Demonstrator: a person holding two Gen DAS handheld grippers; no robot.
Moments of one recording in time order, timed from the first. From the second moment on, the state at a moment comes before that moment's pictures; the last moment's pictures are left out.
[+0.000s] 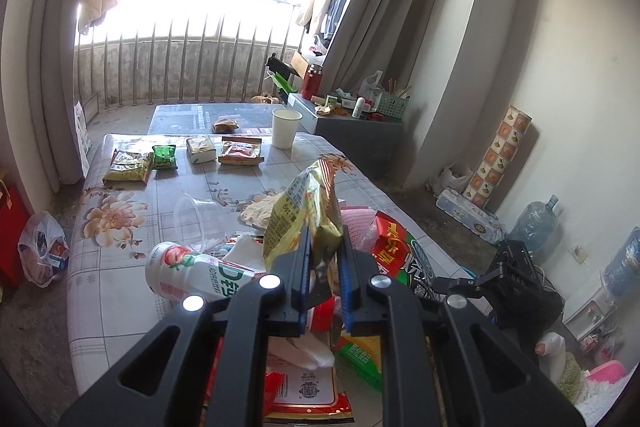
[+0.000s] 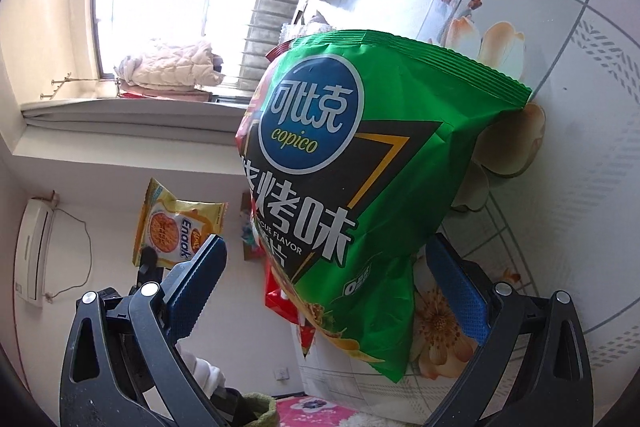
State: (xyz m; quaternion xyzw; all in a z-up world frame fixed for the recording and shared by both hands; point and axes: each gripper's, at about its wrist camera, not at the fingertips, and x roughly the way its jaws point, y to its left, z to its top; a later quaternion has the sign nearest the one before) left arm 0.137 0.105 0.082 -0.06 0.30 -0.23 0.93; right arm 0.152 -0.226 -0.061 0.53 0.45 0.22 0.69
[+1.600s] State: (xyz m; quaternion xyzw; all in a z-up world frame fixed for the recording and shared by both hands) left arm 0.159 -0.114 0.076 0.00 0.35 -0.41 0.84; right arm 0.014 -0.446 -0.108 0.59 0.28 0.14 0.75
